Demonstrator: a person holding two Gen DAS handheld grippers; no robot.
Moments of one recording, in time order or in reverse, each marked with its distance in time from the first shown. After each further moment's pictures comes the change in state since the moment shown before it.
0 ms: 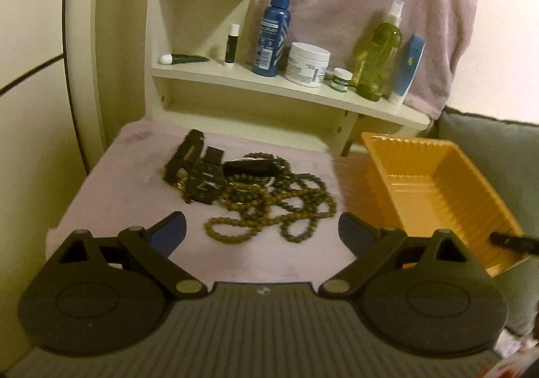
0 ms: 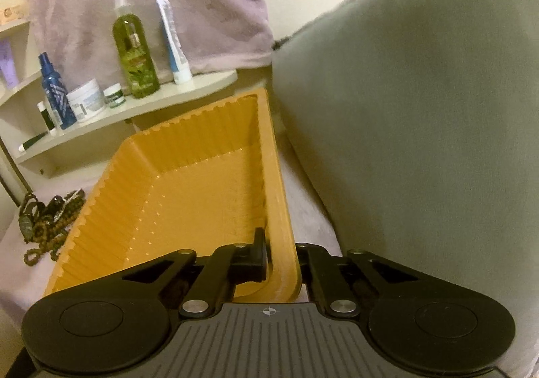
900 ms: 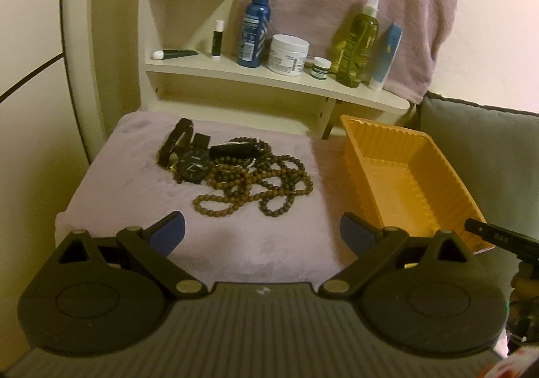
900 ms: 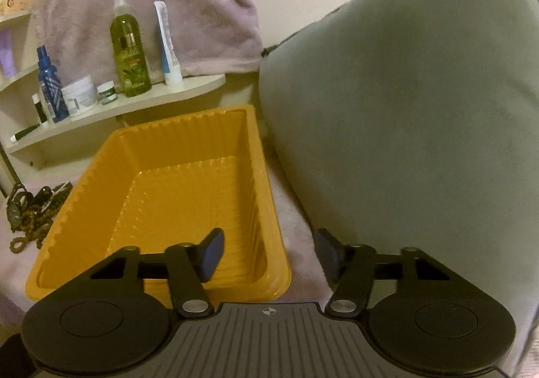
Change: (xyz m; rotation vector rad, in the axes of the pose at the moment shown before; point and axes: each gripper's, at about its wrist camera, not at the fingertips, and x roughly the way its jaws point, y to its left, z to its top) left arm -0.037 -0.029 0.002 0.007 0.069 -0.010; right arm -0.008 -0.011 -0.014 -0.024 -0.032 -0.041
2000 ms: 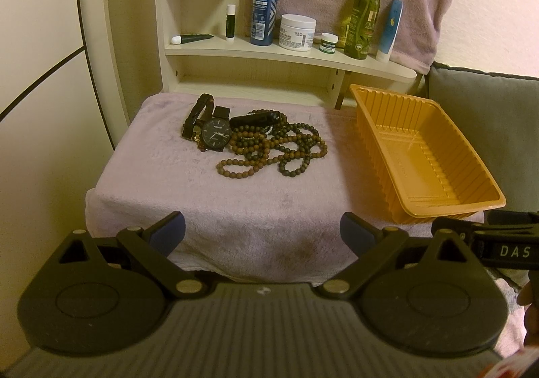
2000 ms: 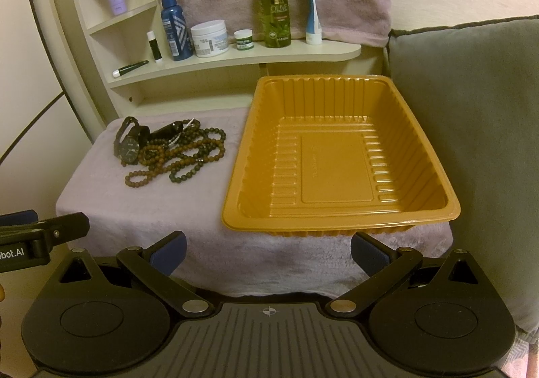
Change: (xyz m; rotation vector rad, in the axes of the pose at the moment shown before) left arm -0.030 -0.007 -0.028 0.050 0.058 0.083; right arm -0.065 0.142 -0.014 -0.139 0.185 0.162
